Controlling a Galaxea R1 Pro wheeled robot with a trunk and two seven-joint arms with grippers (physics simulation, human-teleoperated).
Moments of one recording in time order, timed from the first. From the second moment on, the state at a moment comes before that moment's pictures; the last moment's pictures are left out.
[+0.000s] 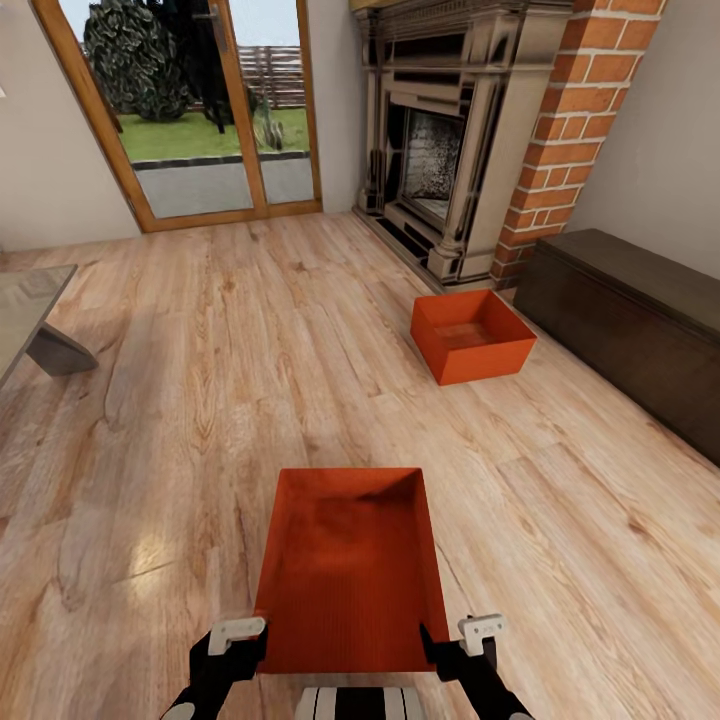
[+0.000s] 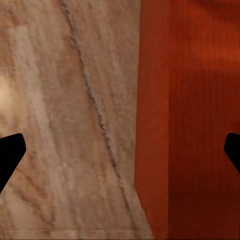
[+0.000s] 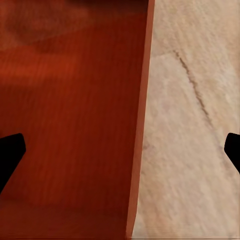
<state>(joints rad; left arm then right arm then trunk) -0.15 -0.02 -0.03 -0.90 0.05 0.02 0.08 -0.20 0.04 0.10 -0.74 -0.01 -0.21 0.07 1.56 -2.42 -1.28</state>
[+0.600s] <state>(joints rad) -0.15 -0.02 -0.04 -0.85 0.05 0.02 0.07 -0.20 0.04 0.11 -0.74 -0.02 -0.21 0.07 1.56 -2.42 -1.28</state>
